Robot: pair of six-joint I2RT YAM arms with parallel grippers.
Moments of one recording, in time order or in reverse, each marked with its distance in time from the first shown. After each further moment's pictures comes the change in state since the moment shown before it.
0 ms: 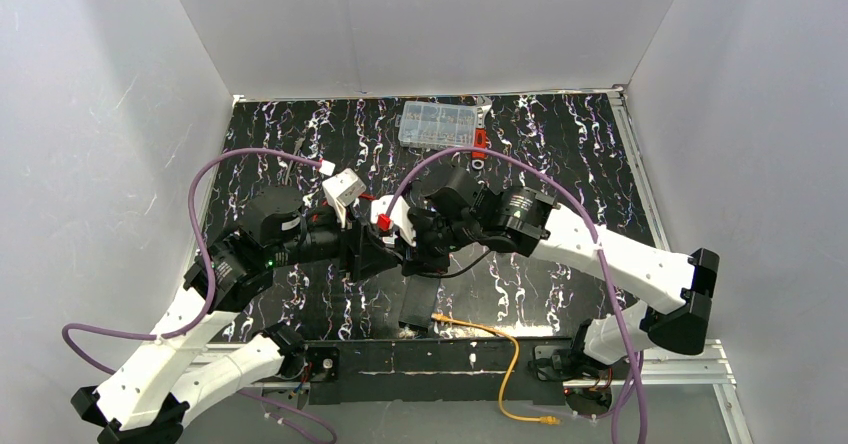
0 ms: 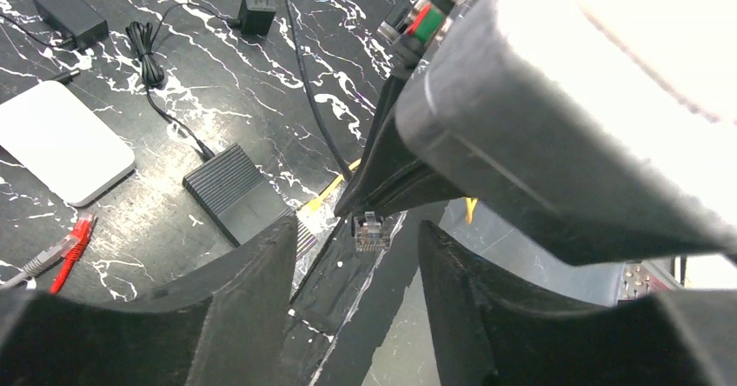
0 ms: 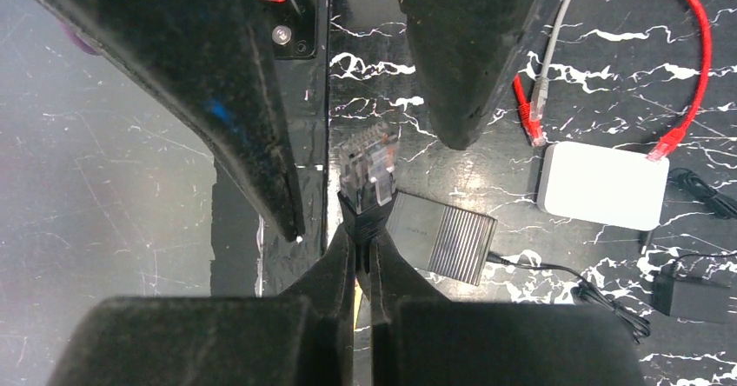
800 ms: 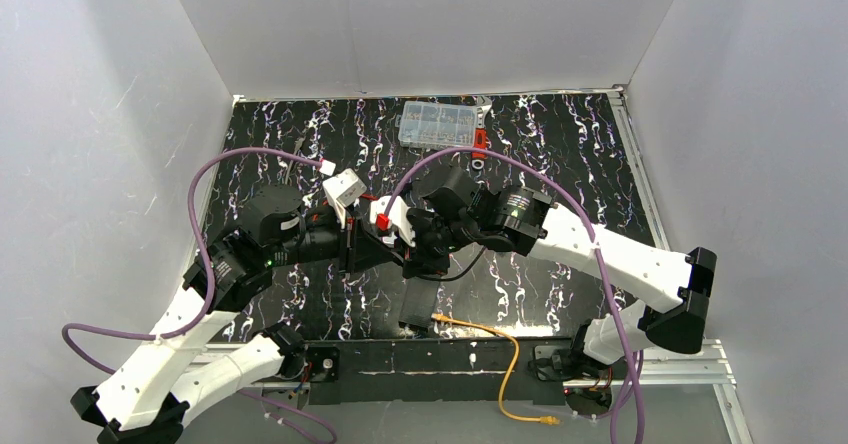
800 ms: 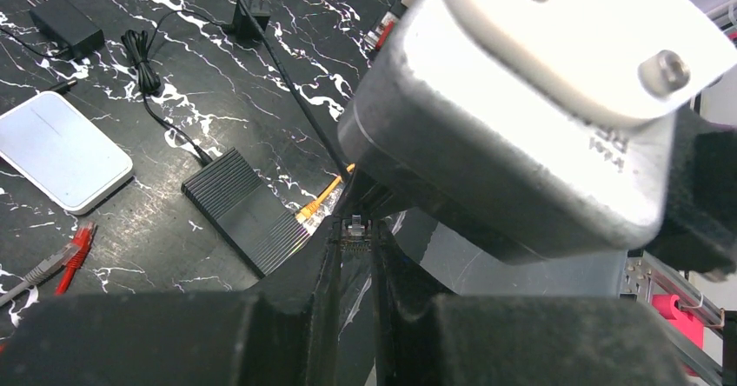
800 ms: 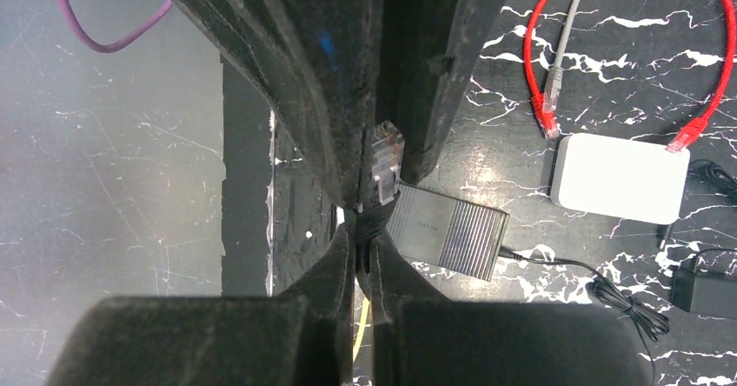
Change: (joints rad) left arm 0.000 0.002 0.006 0.005 0.017 0.019; right arm 0.000 0.014 0.007 -0.020 -0.010 0.020
